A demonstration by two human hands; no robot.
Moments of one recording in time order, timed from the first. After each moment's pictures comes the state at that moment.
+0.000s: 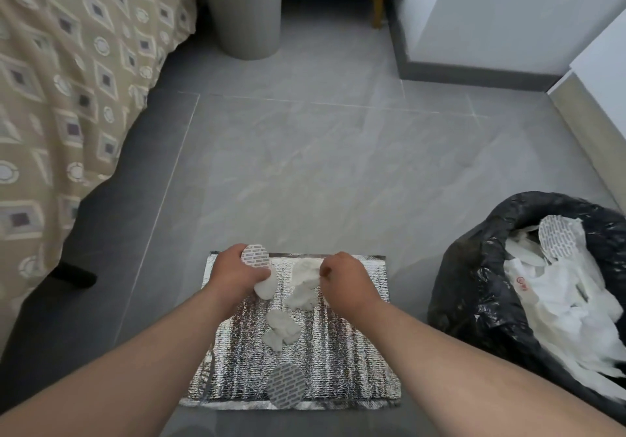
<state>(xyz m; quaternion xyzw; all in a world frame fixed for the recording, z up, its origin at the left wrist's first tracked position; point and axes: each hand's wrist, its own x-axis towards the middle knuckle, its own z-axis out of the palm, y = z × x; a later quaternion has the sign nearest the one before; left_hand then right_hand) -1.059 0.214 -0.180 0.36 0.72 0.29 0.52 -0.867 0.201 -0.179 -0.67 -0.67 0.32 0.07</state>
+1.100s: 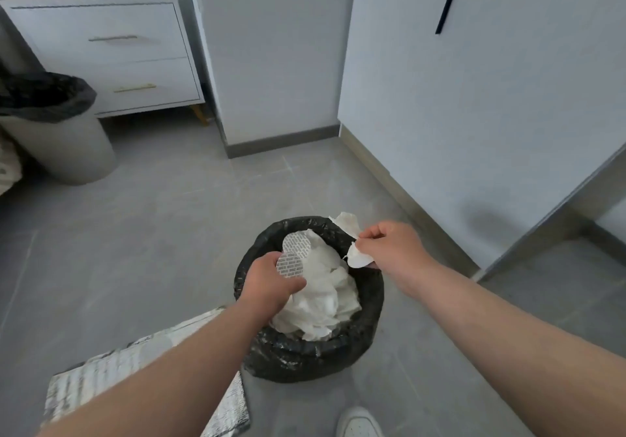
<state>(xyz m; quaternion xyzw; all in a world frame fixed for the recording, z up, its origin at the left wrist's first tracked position) -0.724 0.141 0.014 0.64 0.57 0.20 0.48 -0.538 0.083 0.059 -0.78 -0.30 0.34 0.43</state>
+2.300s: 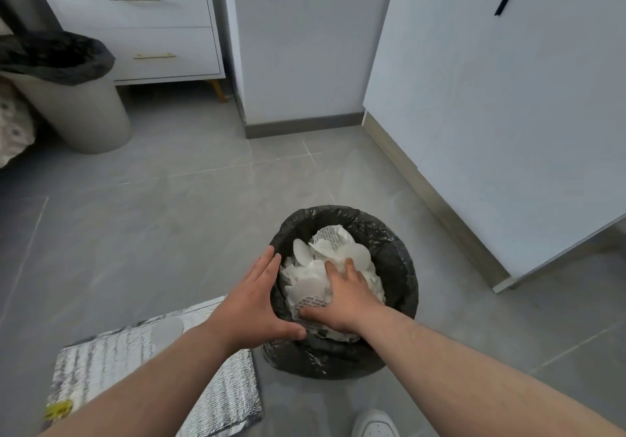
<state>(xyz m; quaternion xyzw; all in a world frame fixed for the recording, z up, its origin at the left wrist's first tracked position) -0.801 0.155 -0.042 0.83 0.44 0.05 0.35 -0.611 0.107 -0.054 -0.79 -0.52 0.33 -0.02</state>
